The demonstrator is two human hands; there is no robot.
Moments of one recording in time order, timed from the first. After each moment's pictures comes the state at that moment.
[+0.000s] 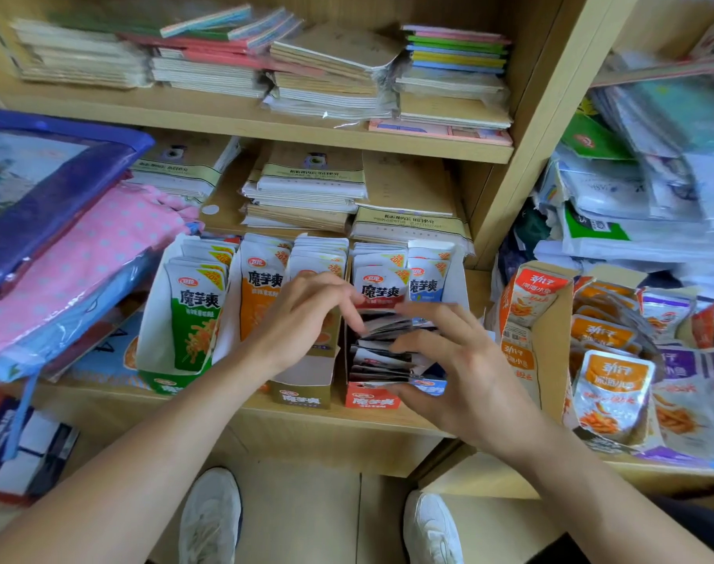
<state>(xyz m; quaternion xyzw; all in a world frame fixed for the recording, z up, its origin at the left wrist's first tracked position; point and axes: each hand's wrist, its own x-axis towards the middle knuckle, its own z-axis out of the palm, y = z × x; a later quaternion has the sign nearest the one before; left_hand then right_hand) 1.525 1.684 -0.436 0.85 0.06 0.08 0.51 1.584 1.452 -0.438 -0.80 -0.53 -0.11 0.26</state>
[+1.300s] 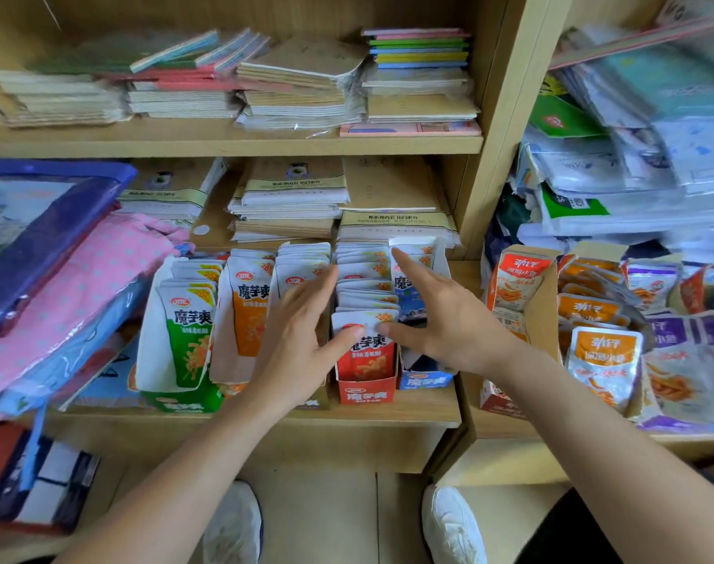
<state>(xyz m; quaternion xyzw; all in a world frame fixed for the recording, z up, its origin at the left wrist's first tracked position) 1.514 1.661 -0.460 0.92 0.08 0.20 0.32 1.631 1.470 -0.428 -0.87 -0.42 0.05 0.26</state>
